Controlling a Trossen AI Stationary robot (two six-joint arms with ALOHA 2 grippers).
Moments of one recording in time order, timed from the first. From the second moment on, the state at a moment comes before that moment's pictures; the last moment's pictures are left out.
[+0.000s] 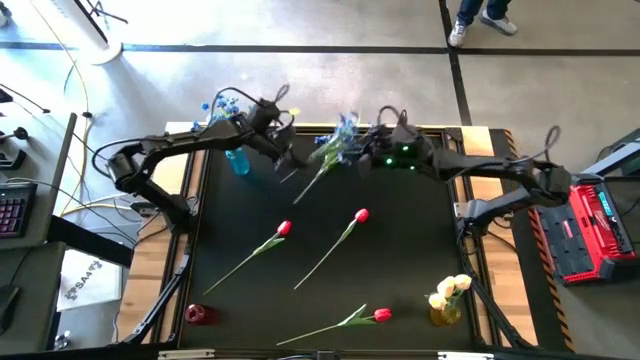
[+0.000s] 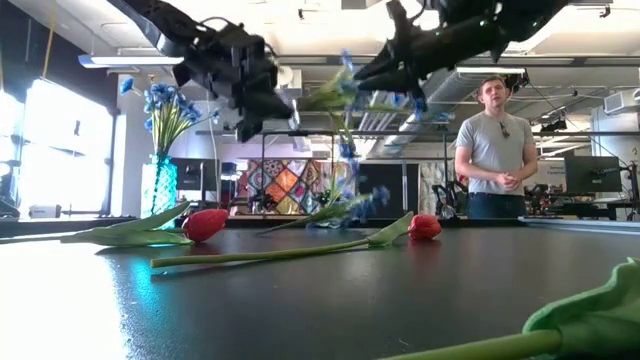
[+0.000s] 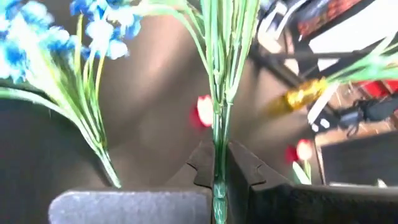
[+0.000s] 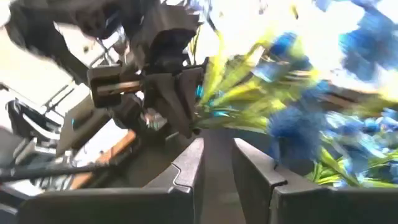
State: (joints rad) left arm 0.61 1.52 1.05 -0.26 0.70 -0.18; right arm -0.38 1.31 0.83 0.22 -0.12 0.56
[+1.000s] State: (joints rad) left arm 0.50 1.41 1.05 0.07 0.66 -0.24; right arm -0.39 1.27 0.83 0.54 -0.28 0.58
